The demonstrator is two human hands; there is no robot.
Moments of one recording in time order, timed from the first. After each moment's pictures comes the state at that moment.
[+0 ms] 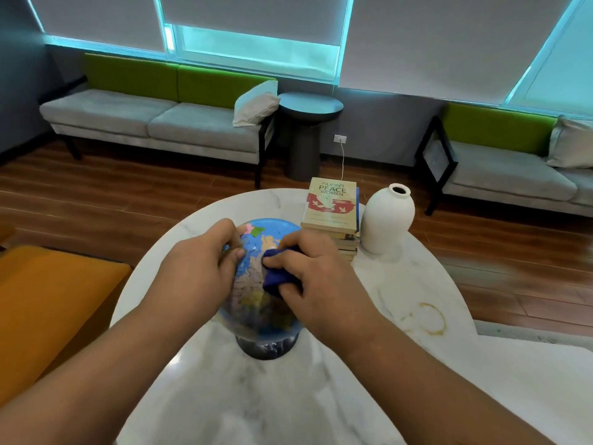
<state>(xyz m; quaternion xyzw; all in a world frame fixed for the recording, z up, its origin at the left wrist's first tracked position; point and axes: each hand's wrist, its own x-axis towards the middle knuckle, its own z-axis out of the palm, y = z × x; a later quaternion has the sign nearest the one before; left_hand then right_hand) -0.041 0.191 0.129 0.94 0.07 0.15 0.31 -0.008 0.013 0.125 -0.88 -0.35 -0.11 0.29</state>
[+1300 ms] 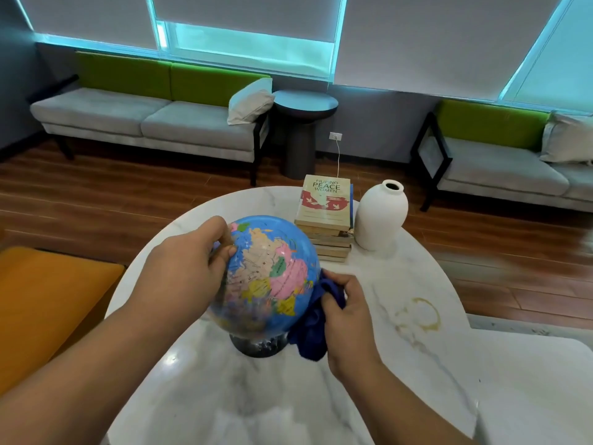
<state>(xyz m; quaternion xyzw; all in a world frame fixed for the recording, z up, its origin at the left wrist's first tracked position) -0.040 0.193 0.130 0.95 0.08 0.16 0.23 -0.015 -0.010 0.042 -0.70 0.04 -0.03 0.72</state>
